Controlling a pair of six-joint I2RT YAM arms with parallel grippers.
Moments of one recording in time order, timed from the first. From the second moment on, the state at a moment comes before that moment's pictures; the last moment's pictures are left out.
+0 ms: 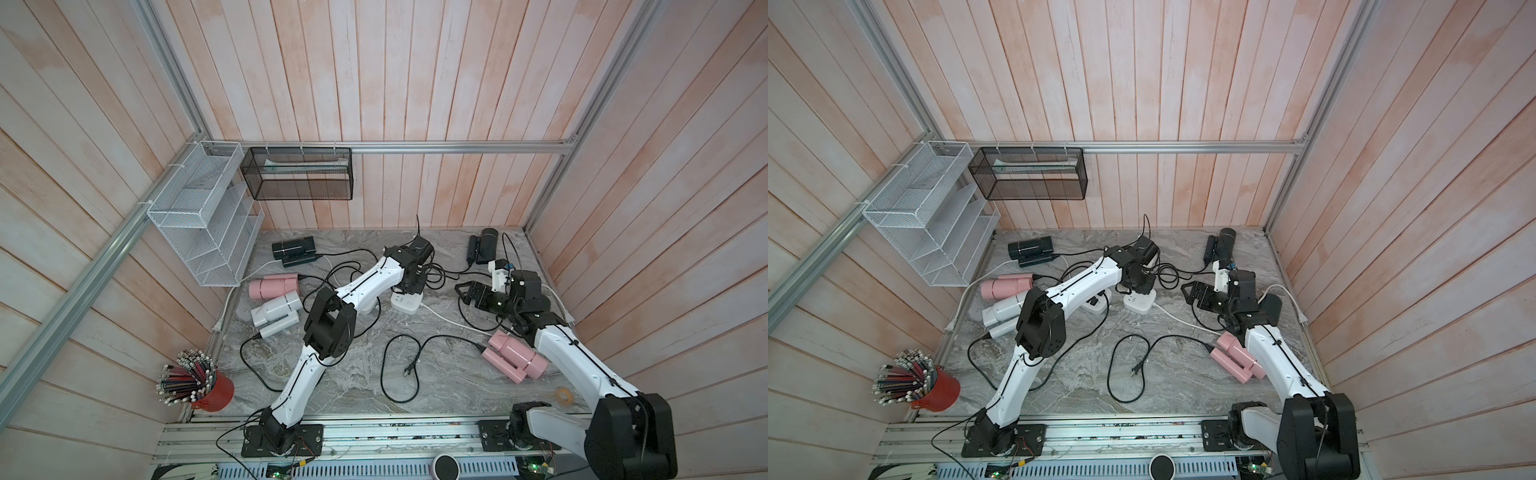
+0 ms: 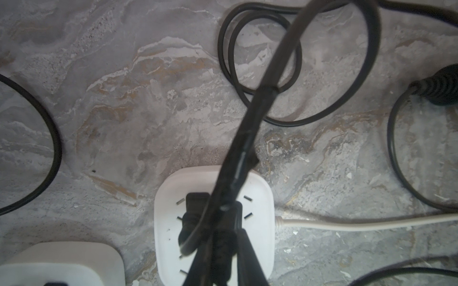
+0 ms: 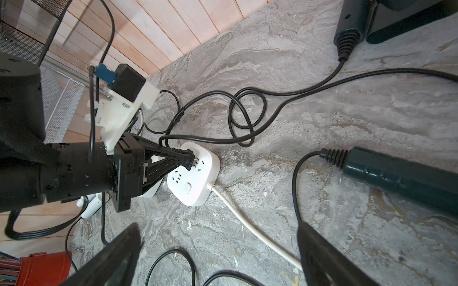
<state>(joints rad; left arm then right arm) -0.72 2.37 2.19 -0.97 -0.05 -0.23 0.12 1.17 0.70 -0.14 -0.43 0.47</state>
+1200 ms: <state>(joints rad) -0.77 2.38 2.22 -1.09 -0.07 -0.06 0.13 1.18 0.70 -0.14 -0.43 0.47</state>
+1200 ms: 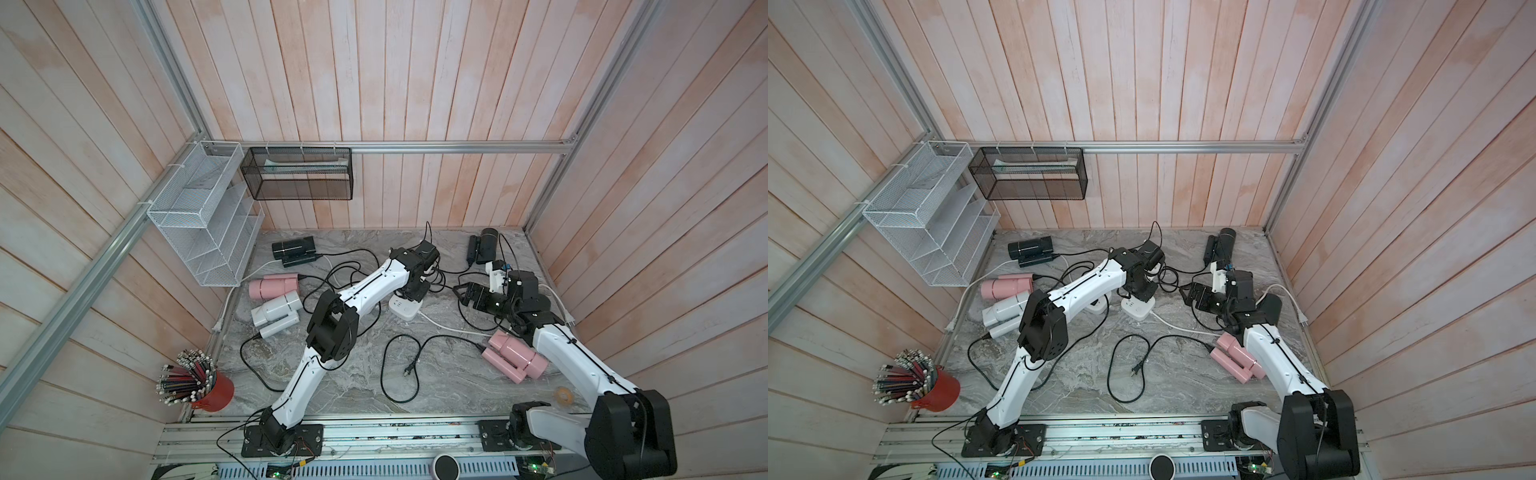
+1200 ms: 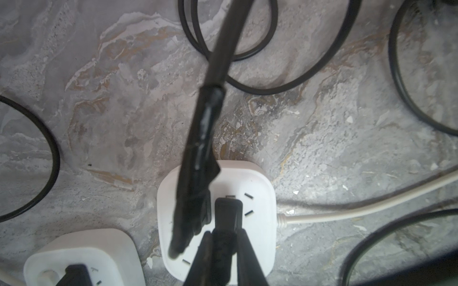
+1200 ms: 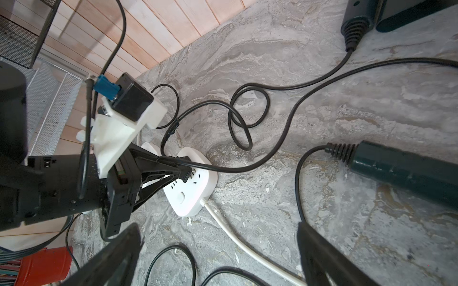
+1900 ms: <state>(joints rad) -0.78 2.43 2.31 -1.13 -0.08 -0.01 0.14 1.19 0.70 -0.14 -0.43 0.47</state>
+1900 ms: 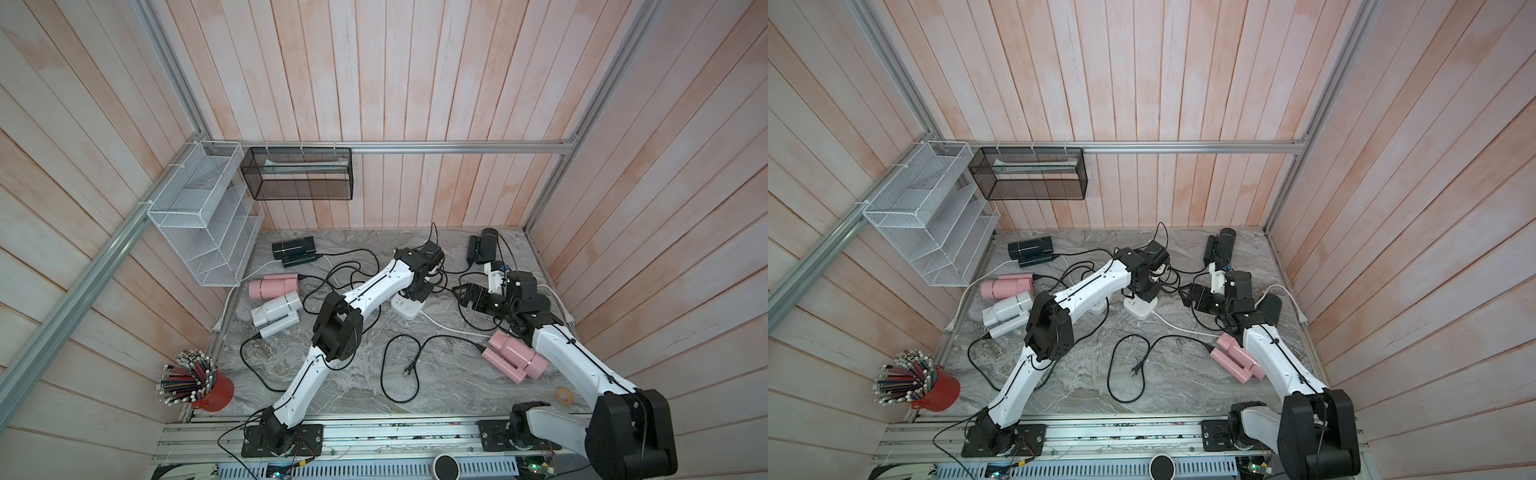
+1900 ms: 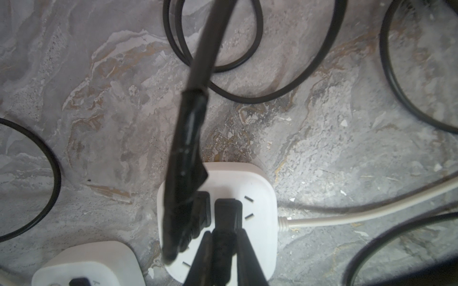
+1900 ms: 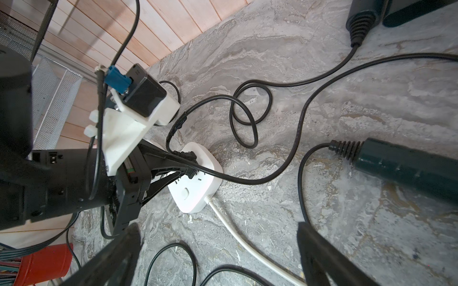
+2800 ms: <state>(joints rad) -0.77 2.42 2.25 -1.06 -0.05 -0.03 0.15 1.19 0.70 -0.14 -0.42 0.47</state>
